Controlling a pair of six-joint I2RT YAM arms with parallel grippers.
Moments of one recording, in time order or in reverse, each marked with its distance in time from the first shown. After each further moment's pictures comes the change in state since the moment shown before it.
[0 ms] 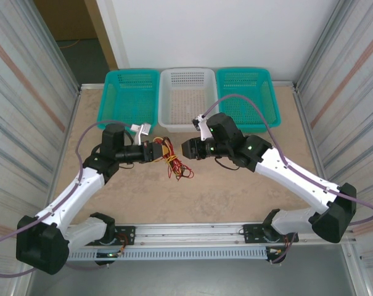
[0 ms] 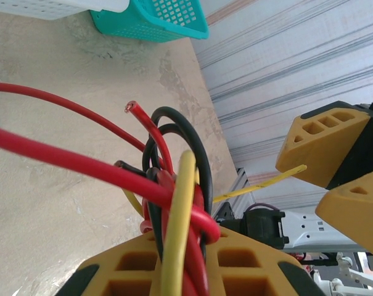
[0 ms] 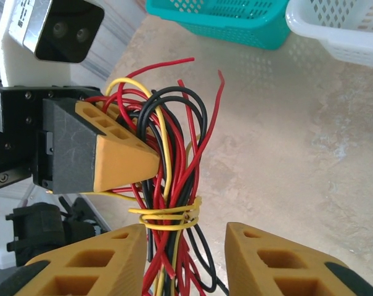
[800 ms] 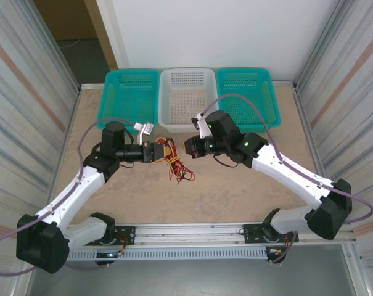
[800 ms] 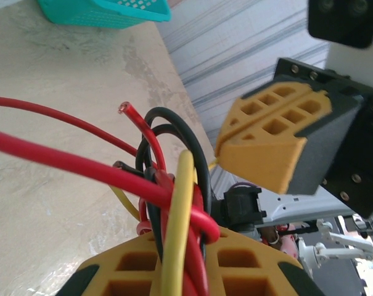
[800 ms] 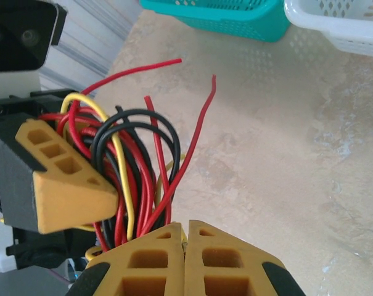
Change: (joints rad) left arm -0.012 0.013 0.021 0.035 0.124 0.030; right arm -0.053 0.045 0.000 0.024 -0.068 0.003
